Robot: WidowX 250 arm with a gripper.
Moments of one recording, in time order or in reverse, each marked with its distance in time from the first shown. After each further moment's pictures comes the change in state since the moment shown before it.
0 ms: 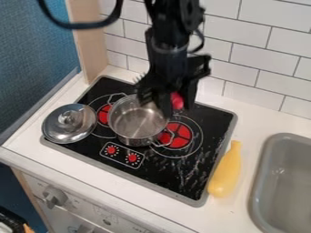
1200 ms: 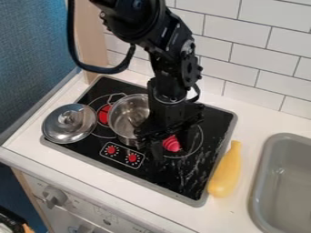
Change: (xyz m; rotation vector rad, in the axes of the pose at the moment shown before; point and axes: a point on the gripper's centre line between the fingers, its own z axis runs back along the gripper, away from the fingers) arm -0.025 0.027 -0.064 0.094 0.065 -0.044
